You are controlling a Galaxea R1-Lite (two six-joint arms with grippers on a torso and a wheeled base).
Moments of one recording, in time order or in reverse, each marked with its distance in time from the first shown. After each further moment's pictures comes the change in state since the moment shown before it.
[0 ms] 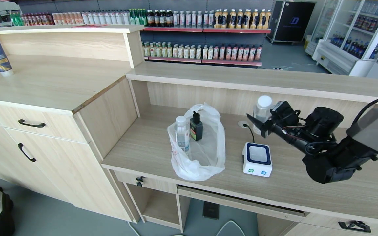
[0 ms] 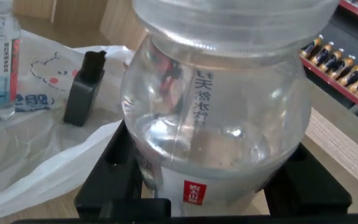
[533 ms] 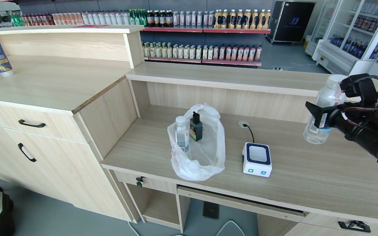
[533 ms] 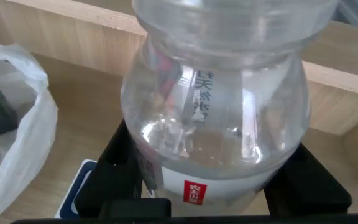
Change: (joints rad) left arm 0.000 0.000 0.000 0.000 0.000 0.000; right arm -0.113 -0.494 0.234 0.440 -0.496 0.328
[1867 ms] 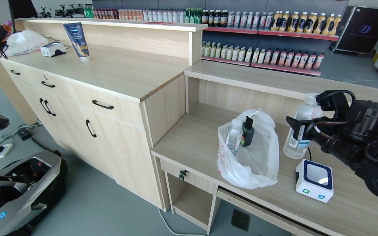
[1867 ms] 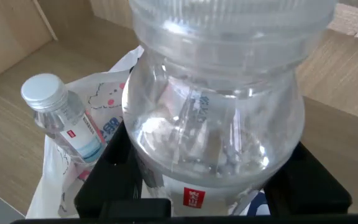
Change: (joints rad) left arm 0.000 0.000 0.000 0.000 0.000 0.000; right arm 0.126 0.091 0.038 -0.013 -0.098 0.131
